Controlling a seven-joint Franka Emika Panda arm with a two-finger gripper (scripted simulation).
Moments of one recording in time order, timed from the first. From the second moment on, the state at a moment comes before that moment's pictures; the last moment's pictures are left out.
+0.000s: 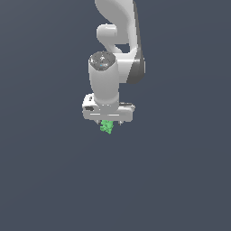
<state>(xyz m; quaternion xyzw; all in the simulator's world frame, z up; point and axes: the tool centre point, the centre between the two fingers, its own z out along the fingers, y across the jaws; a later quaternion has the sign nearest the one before) 0.001 -0.028 0.174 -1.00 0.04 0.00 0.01</state>
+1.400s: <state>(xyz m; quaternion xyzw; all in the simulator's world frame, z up) -0.072 -0.051 0.090 -1.00 0.08 0.00 0.00</state>
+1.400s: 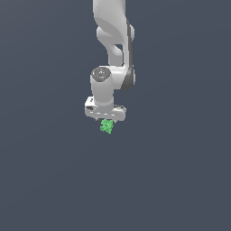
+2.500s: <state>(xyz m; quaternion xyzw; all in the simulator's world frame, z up) -0.073 -0.050 0.041 -1.00 0.08 0.00 0.00</state>
